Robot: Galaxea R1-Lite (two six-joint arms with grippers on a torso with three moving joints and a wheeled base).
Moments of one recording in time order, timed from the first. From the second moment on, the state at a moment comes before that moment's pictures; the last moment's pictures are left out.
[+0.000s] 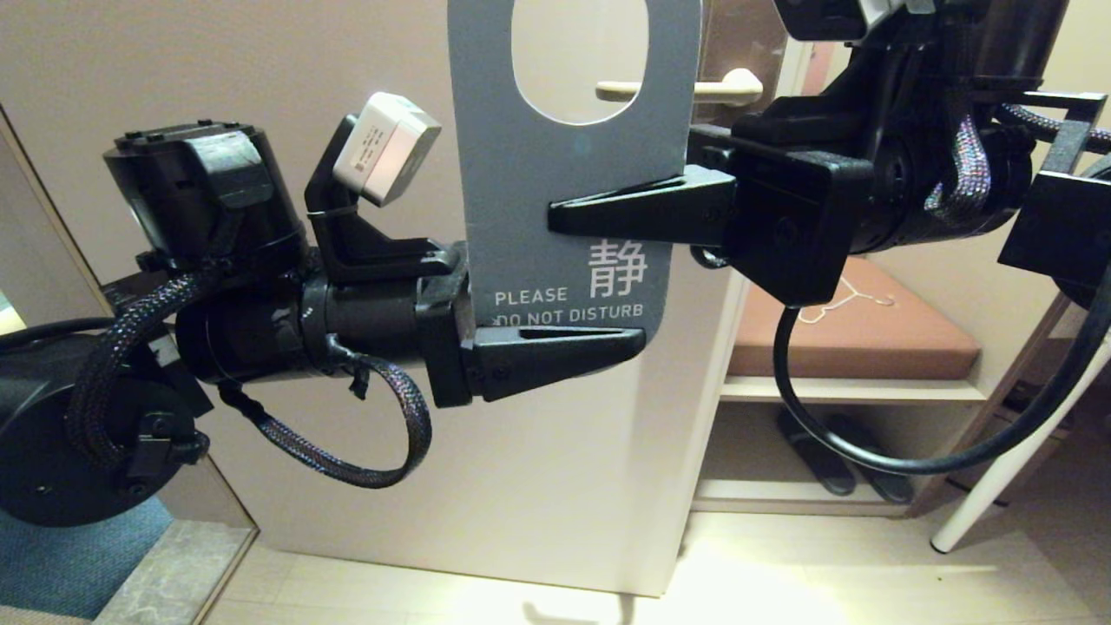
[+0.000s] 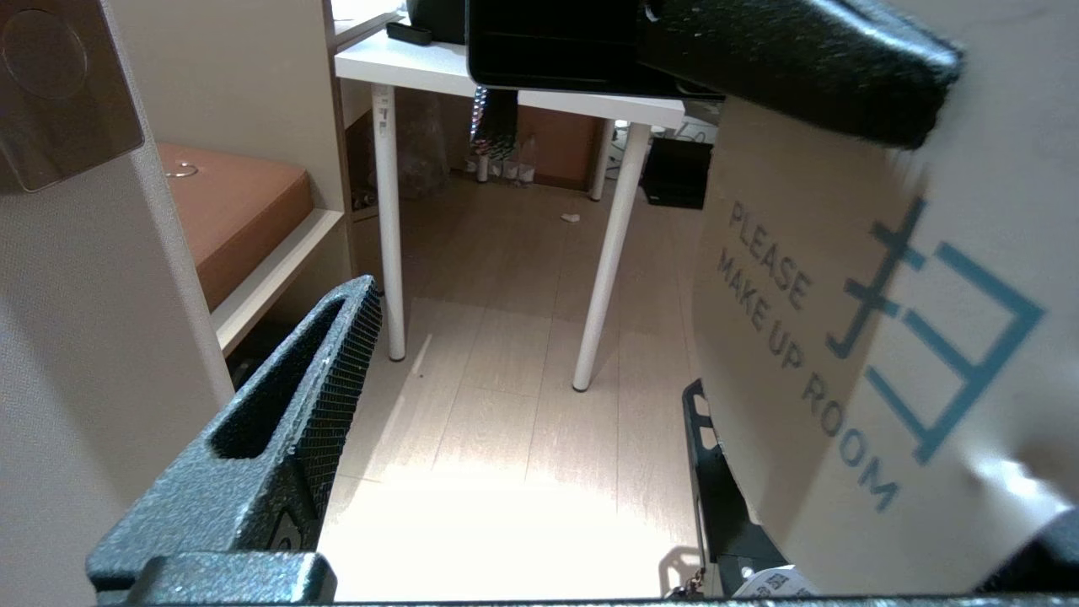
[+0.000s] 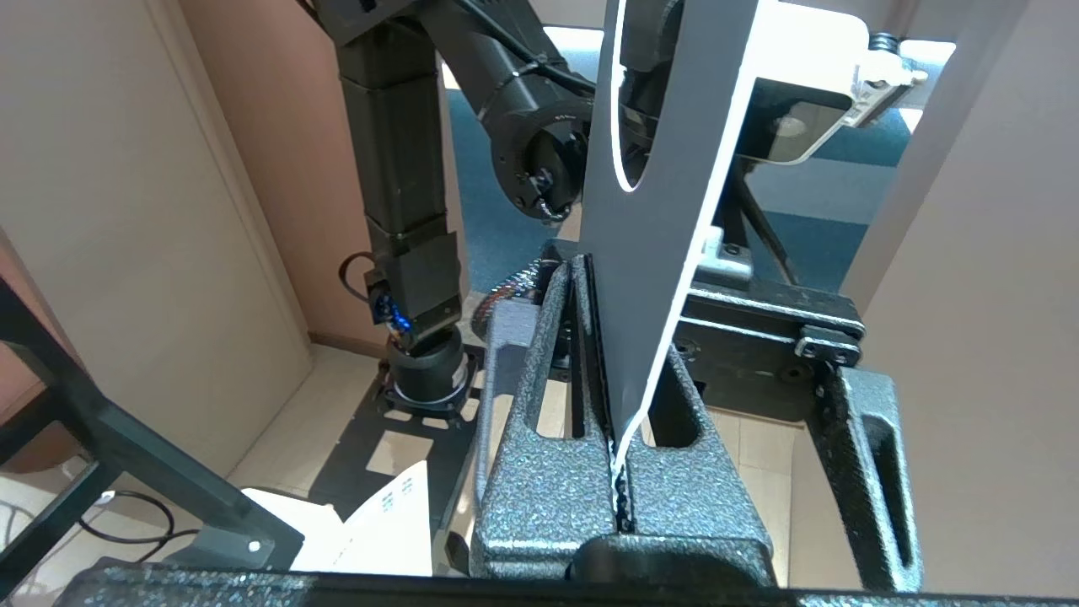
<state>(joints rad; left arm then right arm) -0.59 1.63 -0.97 -0.74 -0.91 -0.15 0.62 1.74 -1.49 -0.23 1.14 0.00</state>
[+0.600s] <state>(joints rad) -0.59 1.63 -0.97 -0.74 -0.91 -0.17 0.64 1.75 -1.49 -0.23 1.13 0.00</state>
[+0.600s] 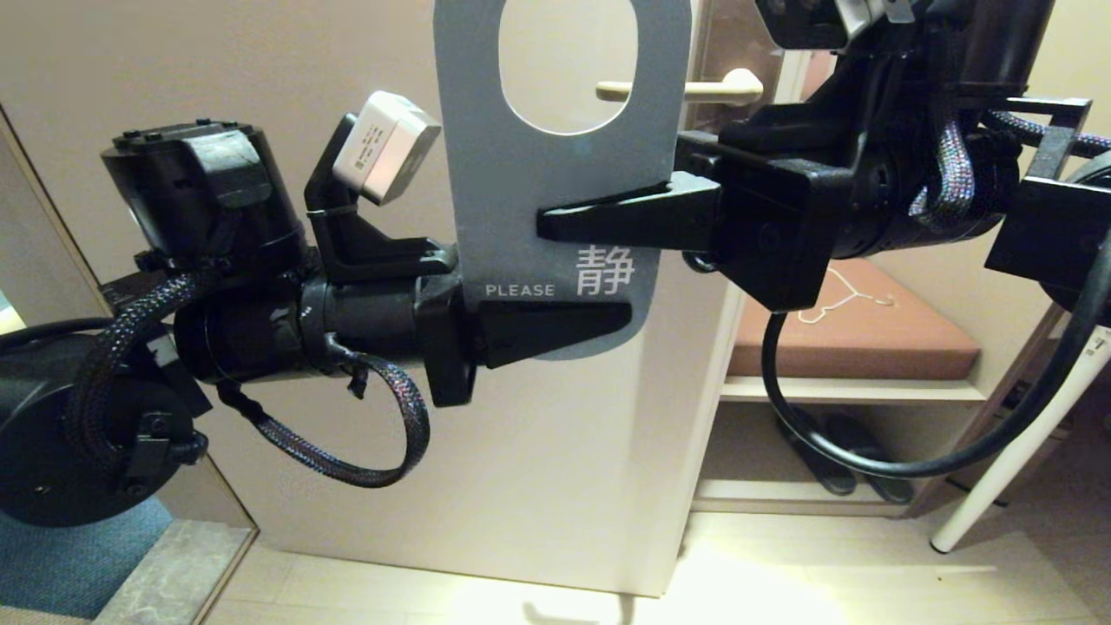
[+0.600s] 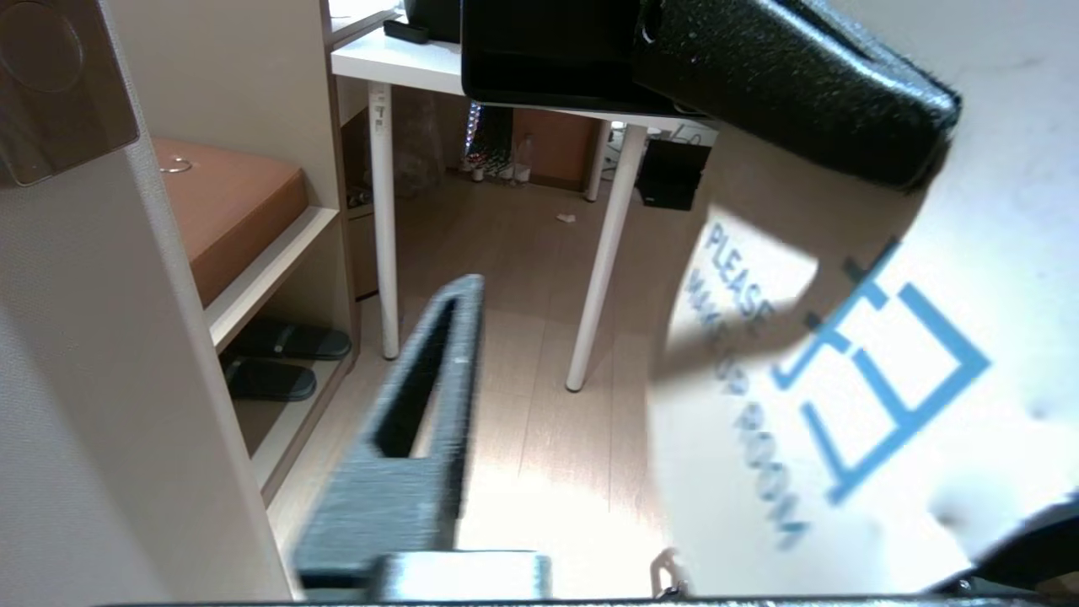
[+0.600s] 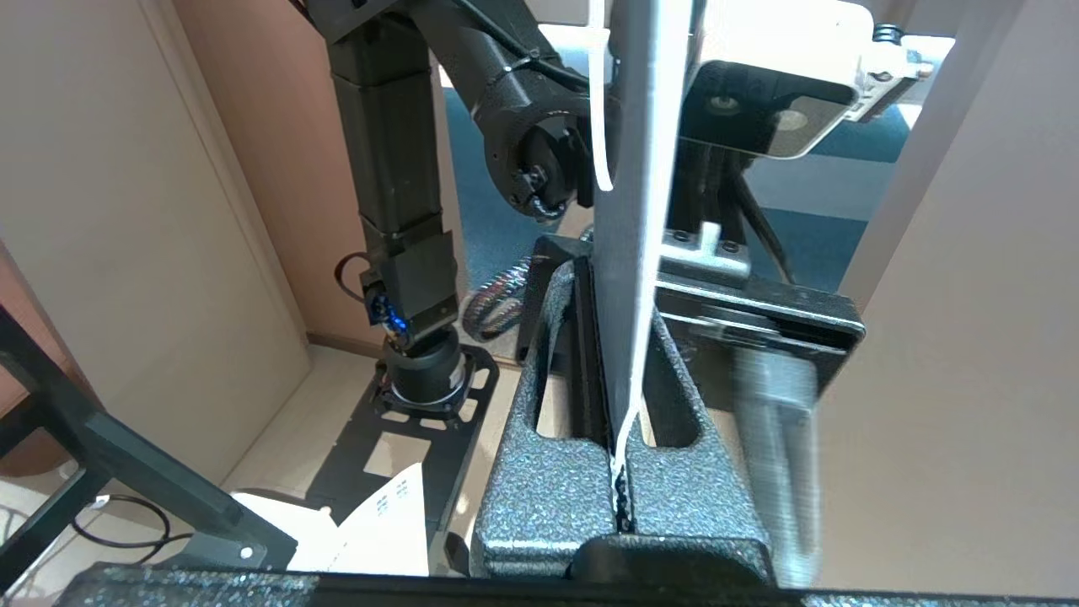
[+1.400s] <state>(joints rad) -0.59 1.62 -0.97 -0.73 -0.92 -0.18 0.64 1.75 -1.49 -0.23 1.13 0.00</state>
